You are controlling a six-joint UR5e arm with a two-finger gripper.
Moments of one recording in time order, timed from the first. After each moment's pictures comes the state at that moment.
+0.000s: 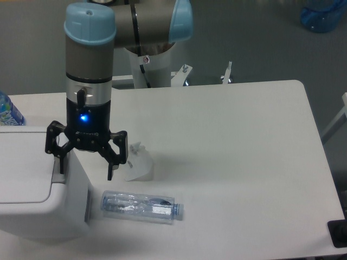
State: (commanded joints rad) arm 2.16 -1.81 -1.50 -0.84 1.34 0.19
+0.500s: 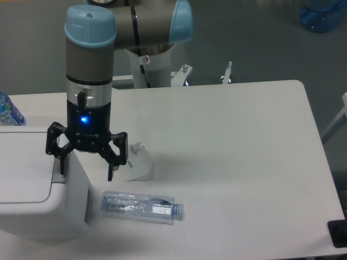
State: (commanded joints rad) arm 2.16 -1.81 -1.50 -0.84 1.34 0.19
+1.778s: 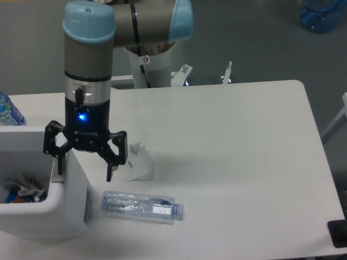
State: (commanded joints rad) arm 2.17 -1.82 -1.38 -0.84 1.34 0.26
